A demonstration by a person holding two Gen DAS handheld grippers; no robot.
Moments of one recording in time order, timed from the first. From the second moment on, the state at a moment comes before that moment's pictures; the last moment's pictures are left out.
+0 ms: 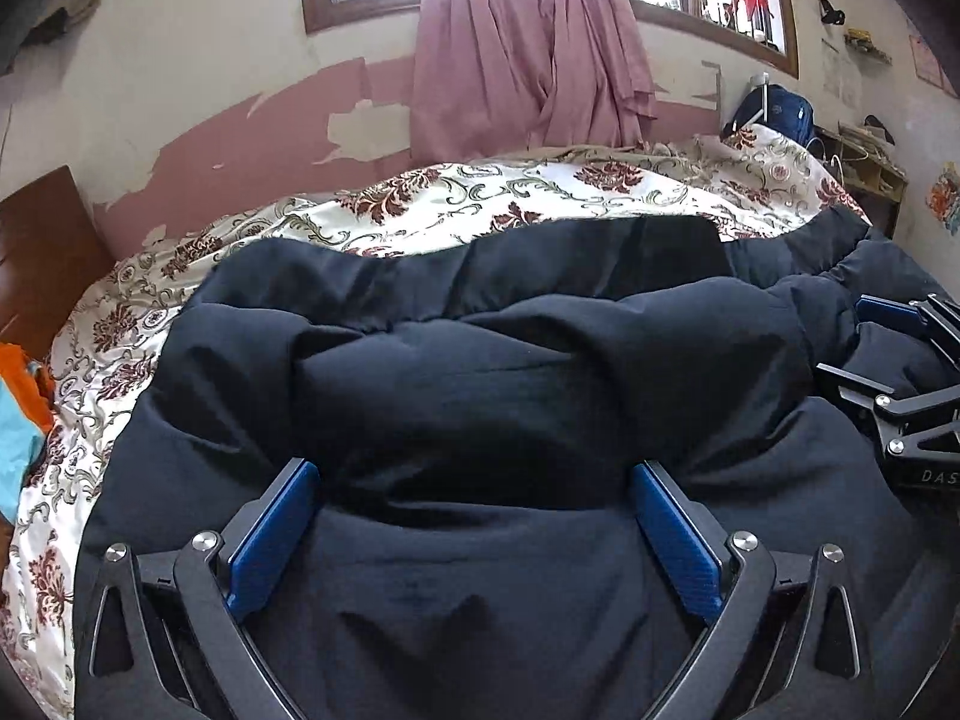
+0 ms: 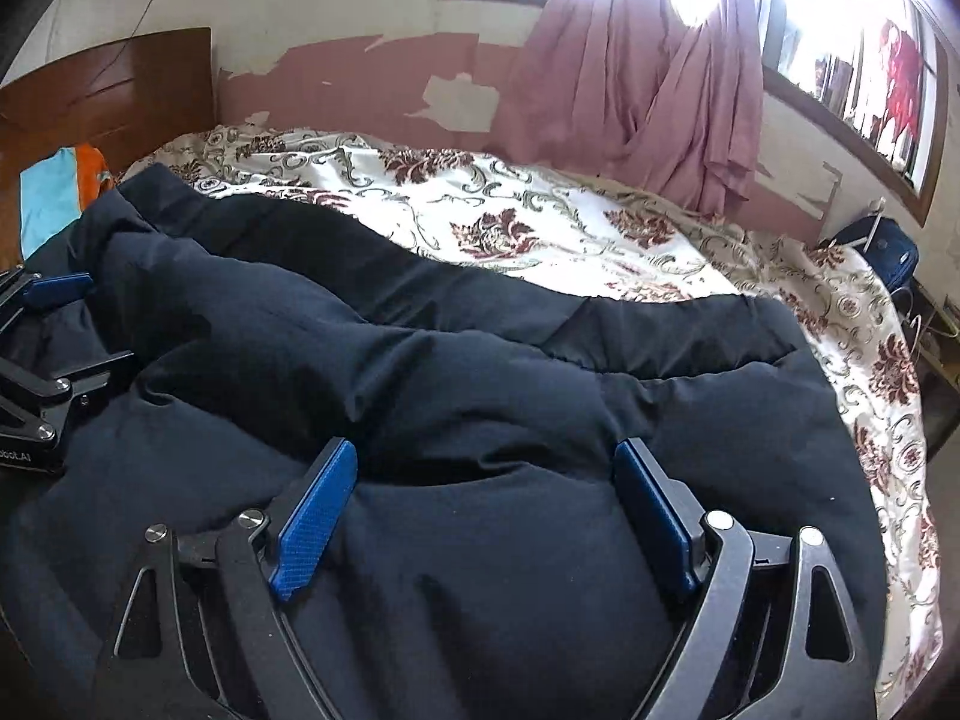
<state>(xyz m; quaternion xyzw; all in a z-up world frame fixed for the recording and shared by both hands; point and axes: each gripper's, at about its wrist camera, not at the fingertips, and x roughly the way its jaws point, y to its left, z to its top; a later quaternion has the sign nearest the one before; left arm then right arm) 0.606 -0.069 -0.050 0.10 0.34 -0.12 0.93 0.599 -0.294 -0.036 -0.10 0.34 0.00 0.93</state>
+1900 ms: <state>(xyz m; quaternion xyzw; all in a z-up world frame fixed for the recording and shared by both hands) 0.576 -0.012 0.009 0.10 0.32 -0.11 0.93 0.554 -0.349 -0.009 -0.05 0.34 0.02 0.94</state>
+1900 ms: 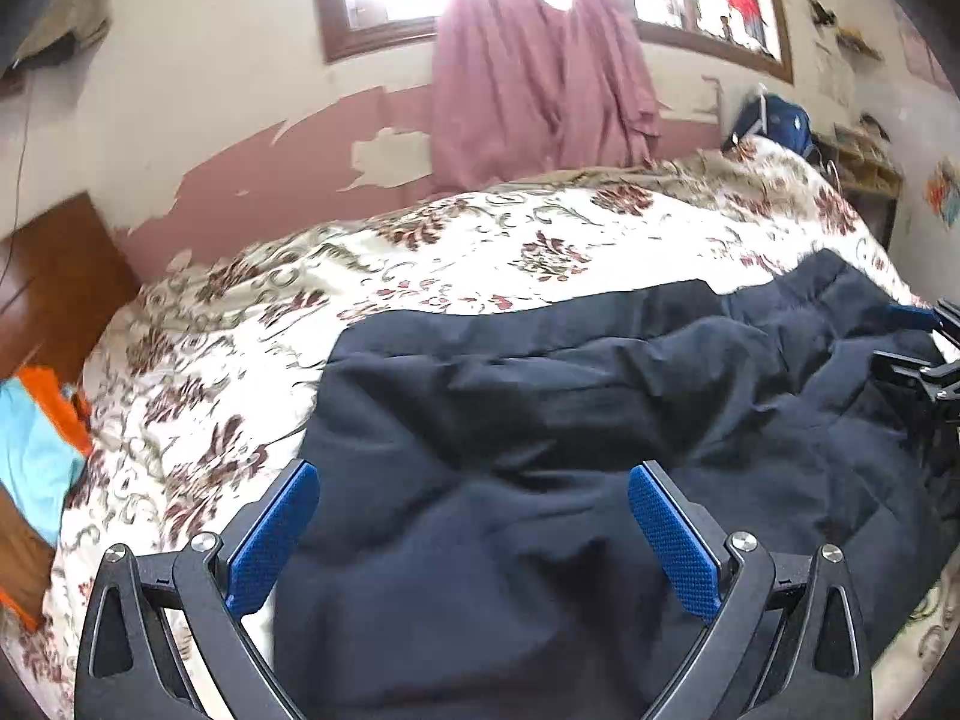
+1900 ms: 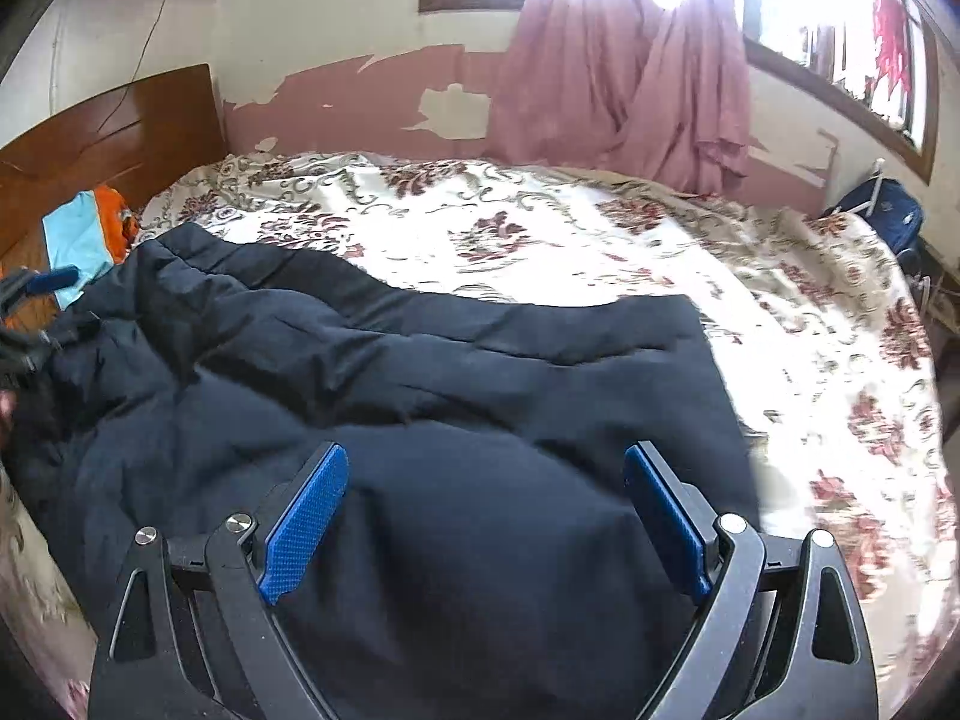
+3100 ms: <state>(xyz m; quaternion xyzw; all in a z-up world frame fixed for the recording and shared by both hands) 0.620 0.092 -0.085 -0.10 0.49 -0.25 0.83 0.545 -0.496 -0.113 0.26 0.42 0.09 0.86</state>
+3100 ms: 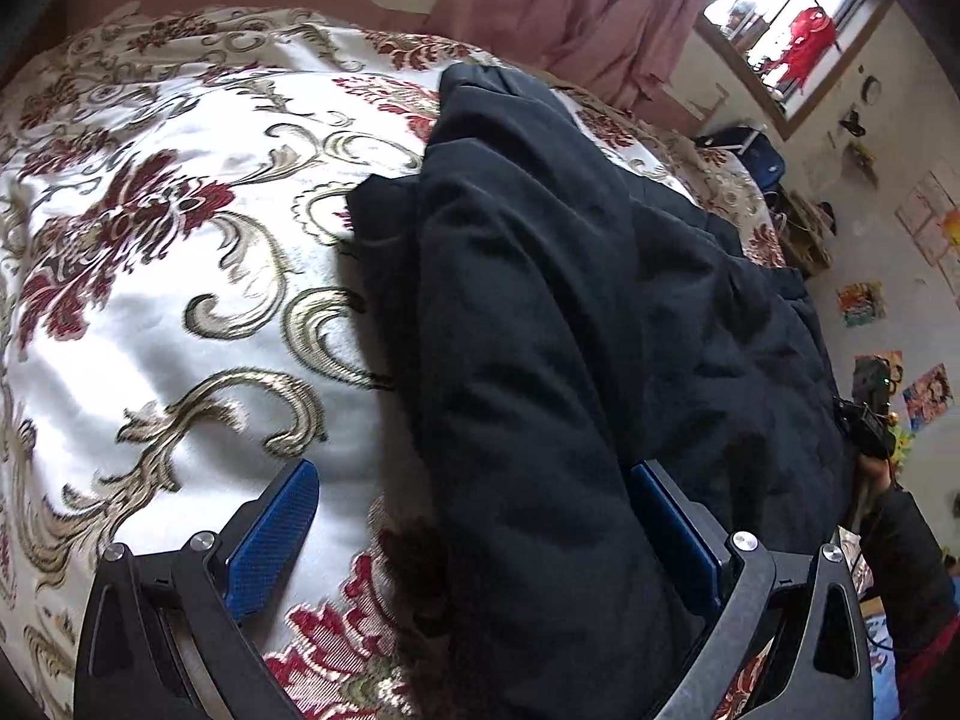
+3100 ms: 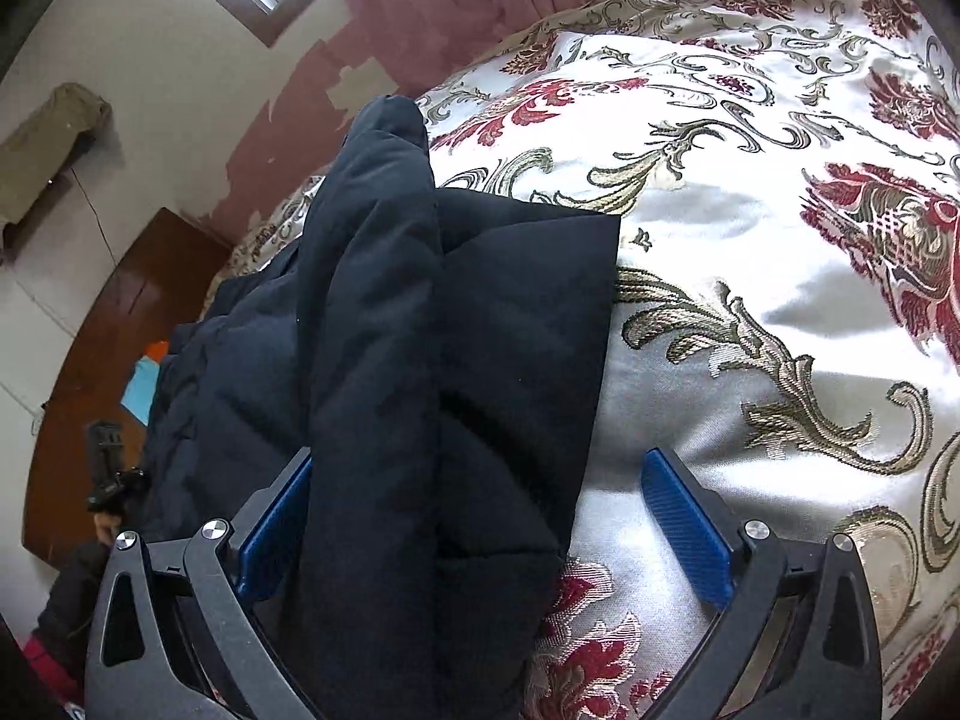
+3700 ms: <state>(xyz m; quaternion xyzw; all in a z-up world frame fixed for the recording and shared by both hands) 0.634 0.076 -0.084 -0.09 0.50 -0.27 0.82 0.536 -0.490 -0.111 0.29 0.39 0.14 0.86</state>
